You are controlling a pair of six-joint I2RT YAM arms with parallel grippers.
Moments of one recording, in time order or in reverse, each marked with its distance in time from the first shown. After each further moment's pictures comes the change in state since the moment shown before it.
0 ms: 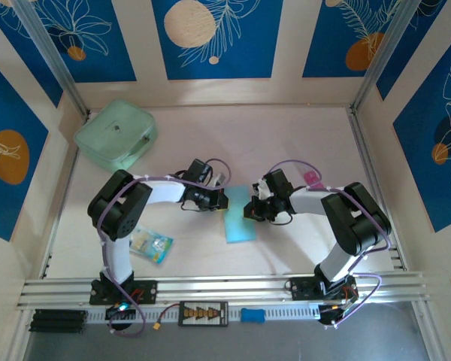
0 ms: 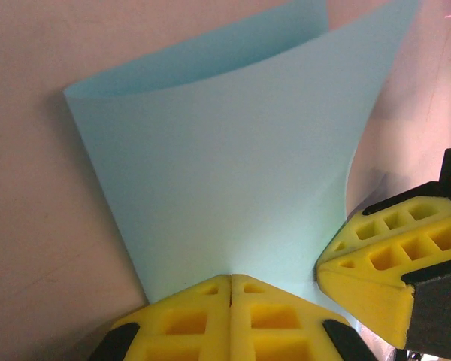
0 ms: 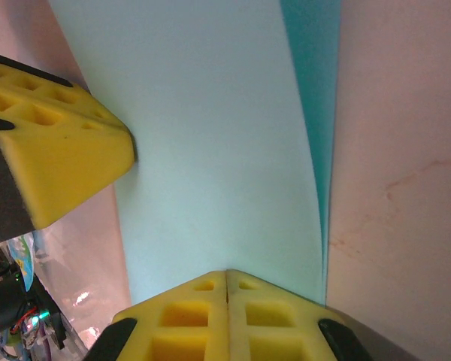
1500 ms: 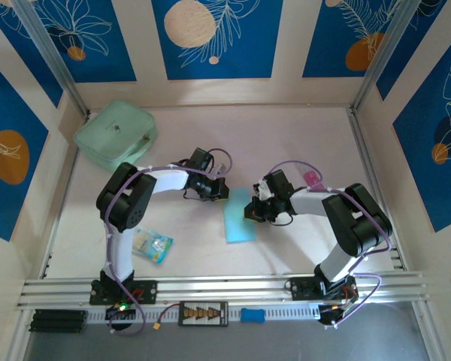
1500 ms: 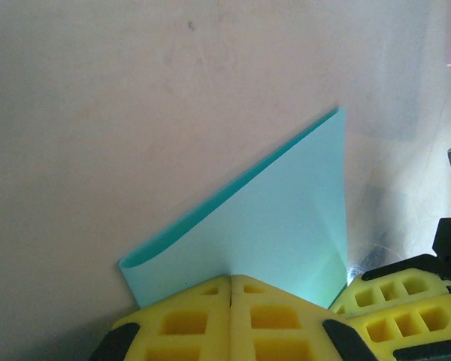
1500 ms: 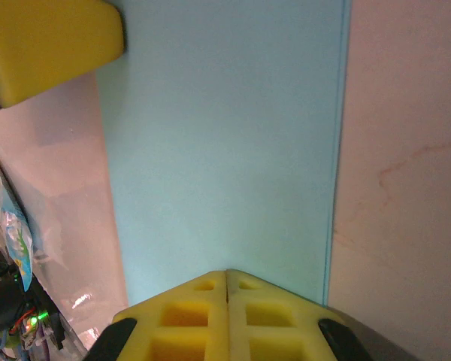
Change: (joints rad) left arm 0.050 0.111 0.194 -0.134 0.009 0.040; right arm 0.000 -0.012 -0.012 0.002 0.005 0.004
